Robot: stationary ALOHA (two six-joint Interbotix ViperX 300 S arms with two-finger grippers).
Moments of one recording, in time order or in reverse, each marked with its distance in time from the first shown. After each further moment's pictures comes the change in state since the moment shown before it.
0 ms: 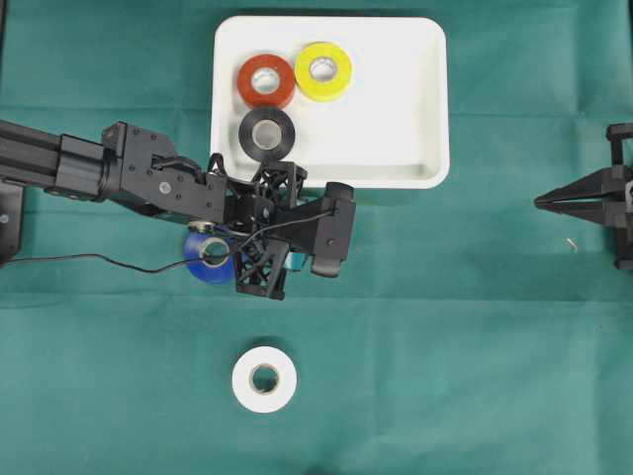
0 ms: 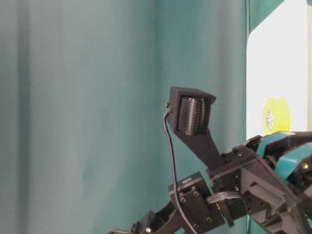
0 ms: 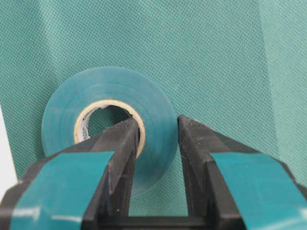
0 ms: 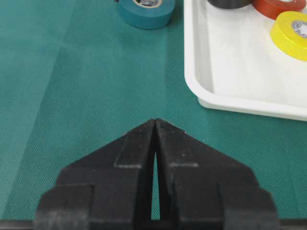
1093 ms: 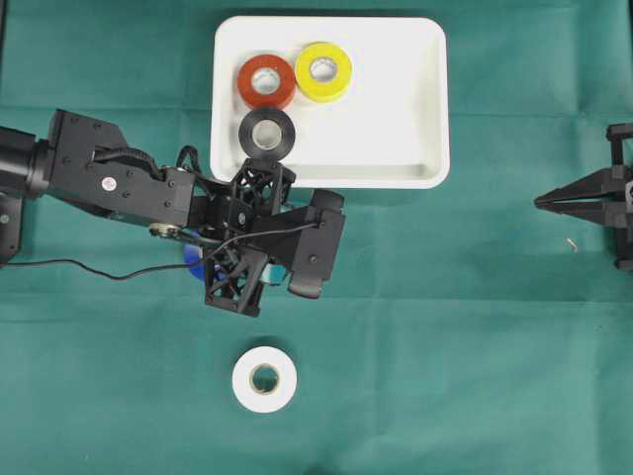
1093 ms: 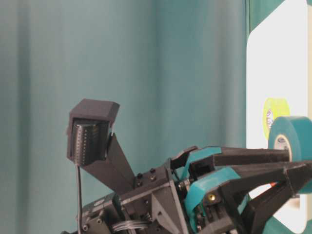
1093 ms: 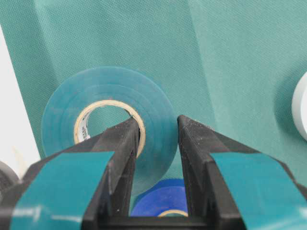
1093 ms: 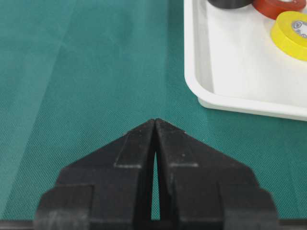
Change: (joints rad) left arm -0.049 -0.187 -0.044 0.000 0.235 0.015; right arm 0.000 0.000 0.000 0.000 0.000 0.000
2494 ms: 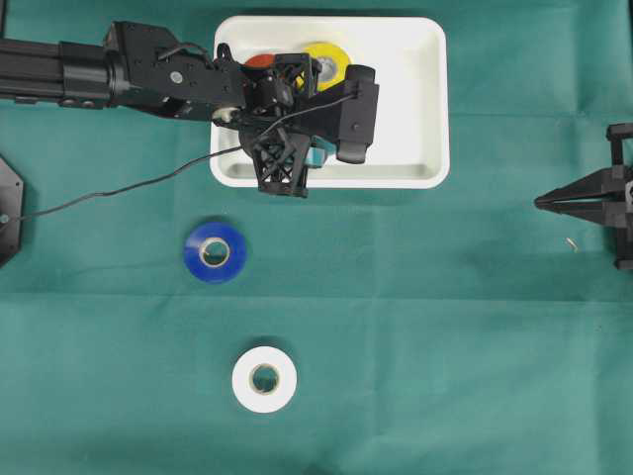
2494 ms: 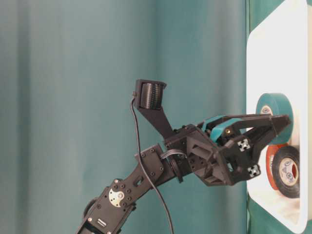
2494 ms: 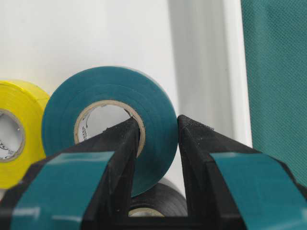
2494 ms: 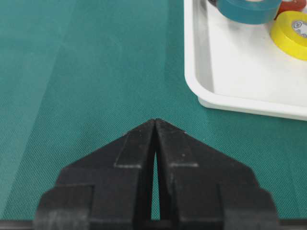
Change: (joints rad) left arm 0.298 0.175 -0.097 0.003 -0.098 0.178; right arm 0.000 0.000 0.003 0.000 -0.002 0.000
